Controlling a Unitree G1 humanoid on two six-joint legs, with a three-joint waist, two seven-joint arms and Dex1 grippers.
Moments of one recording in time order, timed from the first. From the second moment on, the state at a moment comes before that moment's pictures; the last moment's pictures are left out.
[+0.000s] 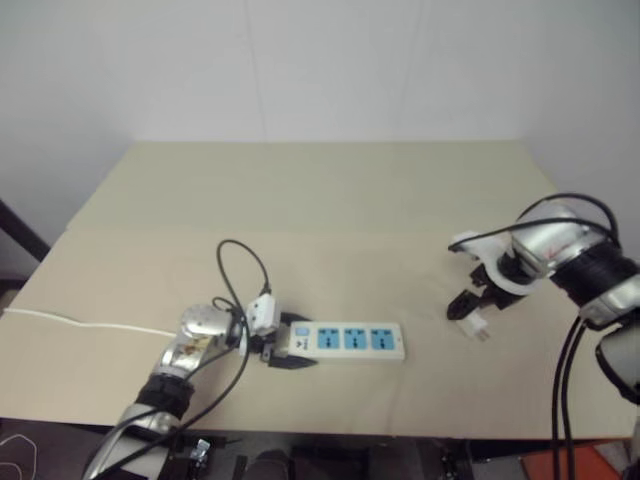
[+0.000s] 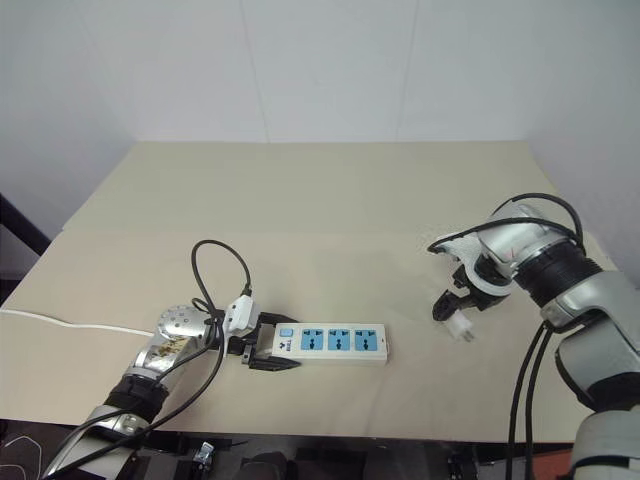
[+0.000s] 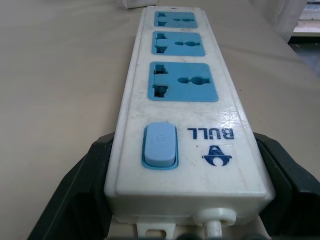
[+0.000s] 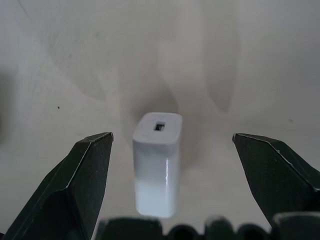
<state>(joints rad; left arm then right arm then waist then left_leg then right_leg) -0.44 0.43 -0.22 0.44 -0.19 -0.17 -1.41 -1.17 -0.92 0.85 0.41 0.36 1.46 1.01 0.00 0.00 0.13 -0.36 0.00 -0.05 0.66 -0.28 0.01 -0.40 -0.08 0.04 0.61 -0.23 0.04</state>
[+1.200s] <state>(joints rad) -0.43 0.44 -0.22 0.43 -0.19 -0.16 -1.40 -1.04 -0.86 0.66 0.30 0.30 1.45 1.01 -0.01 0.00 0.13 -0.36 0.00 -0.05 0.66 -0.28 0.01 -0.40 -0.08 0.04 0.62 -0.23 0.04</state>
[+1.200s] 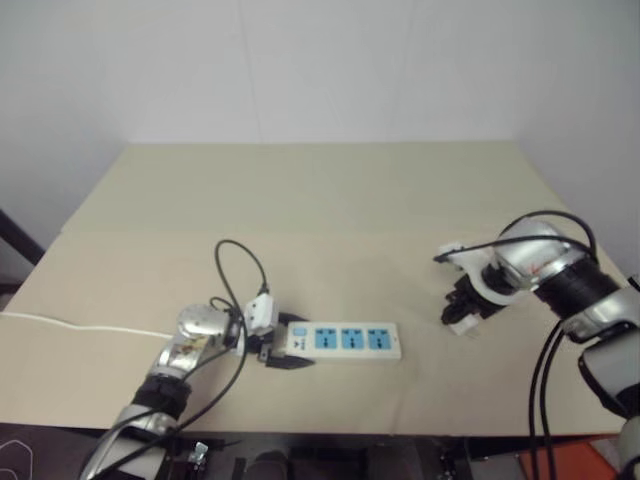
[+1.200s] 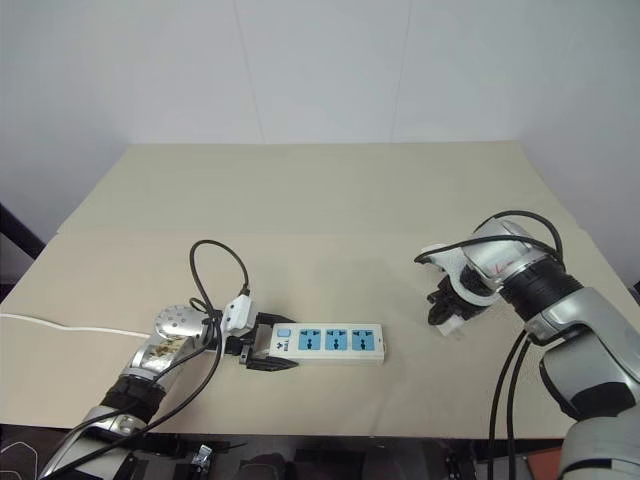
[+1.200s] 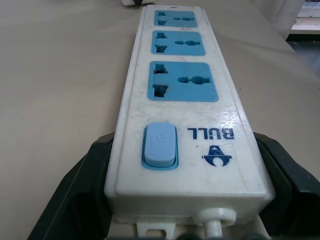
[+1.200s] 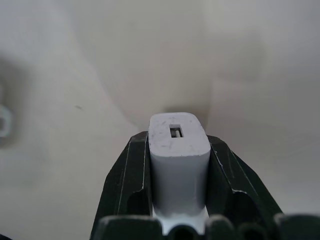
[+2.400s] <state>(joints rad) -0.44 0.44 -0.24 0.44 -0.19 -0.14 -1.40 -0.42 -0.37 0.23 0.04 0.31 0.19 1.11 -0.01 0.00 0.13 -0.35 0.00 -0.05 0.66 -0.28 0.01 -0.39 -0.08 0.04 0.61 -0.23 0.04</state>
